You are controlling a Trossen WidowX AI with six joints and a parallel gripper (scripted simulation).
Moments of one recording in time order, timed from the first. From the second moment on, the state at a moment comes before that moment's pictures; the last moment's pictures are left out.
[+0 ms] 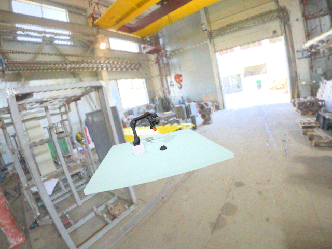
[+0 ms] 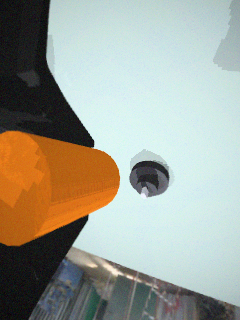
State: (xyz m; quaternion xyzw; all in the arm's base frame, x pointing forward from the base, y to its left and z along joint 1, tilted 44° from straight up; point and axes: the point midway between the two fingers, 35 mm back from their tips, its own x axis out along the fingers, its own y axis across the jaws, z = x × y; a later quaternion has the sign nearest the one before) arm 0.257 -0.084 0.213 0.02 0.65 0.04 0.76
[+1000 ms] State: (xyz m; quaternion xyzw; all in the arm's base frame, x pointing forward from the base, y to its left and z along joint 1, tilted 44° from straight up) arm 0.259 -0.096 0.238 -0.10 0.64 -0.11 0.76
